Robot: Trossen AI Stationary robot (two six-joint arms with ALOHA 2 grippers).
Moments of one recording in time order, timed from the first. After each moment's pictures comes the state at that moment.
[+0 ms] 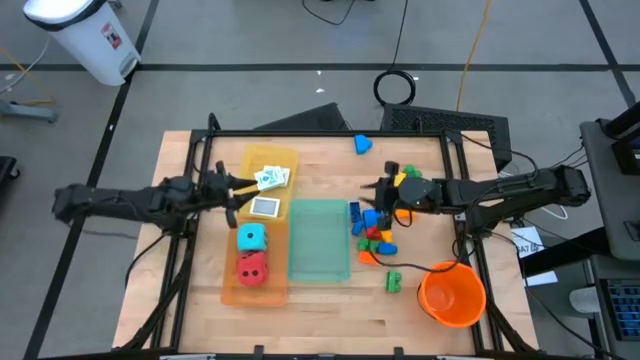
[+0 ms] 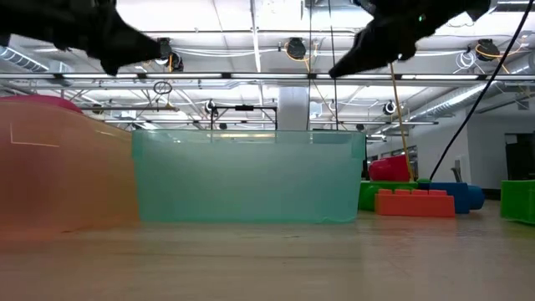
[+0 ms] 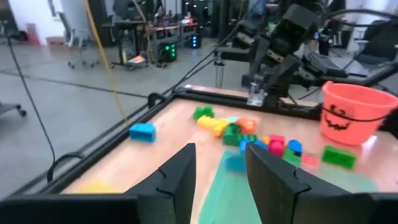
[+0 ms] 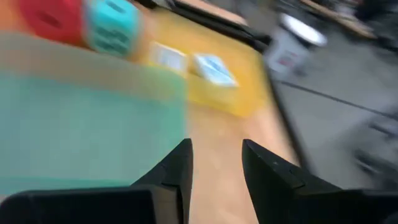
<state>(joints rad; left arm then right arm) 0.00 0.48 0.33 0.08 -0.29 -0.07 0.02 1.12 0.75 -0.08 0.35 -0.29</state>
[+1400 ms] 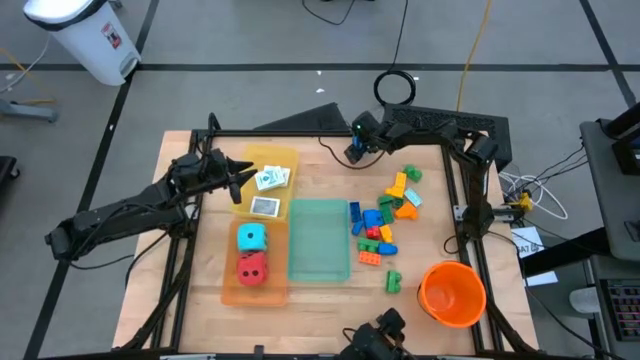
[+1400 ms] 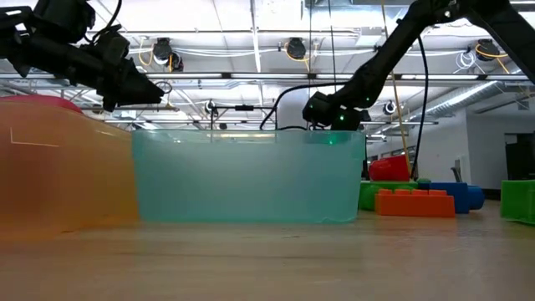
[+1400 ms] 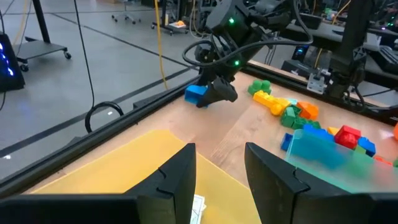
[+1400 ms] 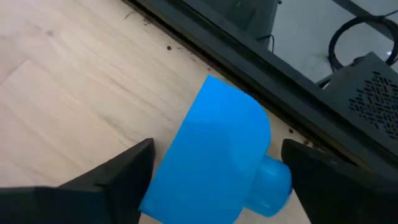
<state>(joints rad) 0.56 0.52 0.26 0.07 0.10 -0.14 -0.70 1.99 1.21 -0.23 0.15 0.16</state>
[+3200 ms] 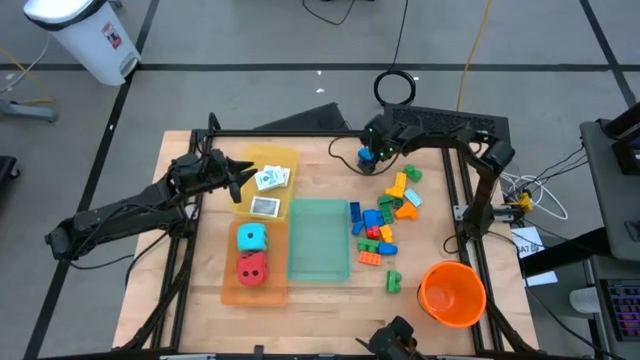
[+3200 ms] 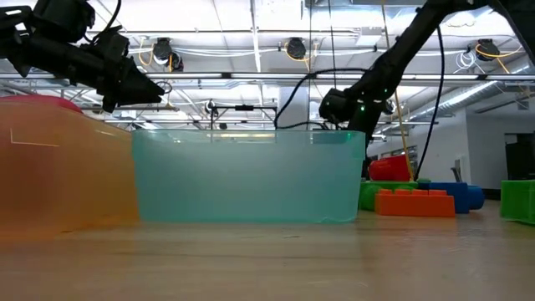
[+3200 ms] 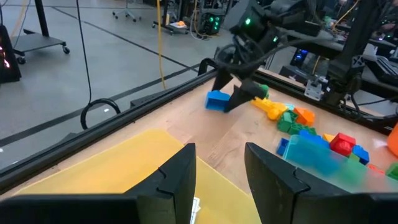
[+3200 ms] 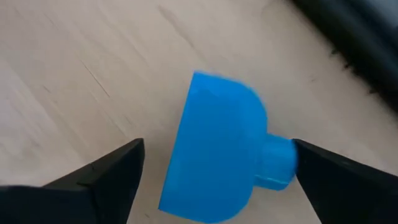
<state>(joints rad) 0.56 0.52 0.26 0.08 0.10 -0.19 -0.73 1.84 1.07 -0.30 -0.06 -0.01</state>
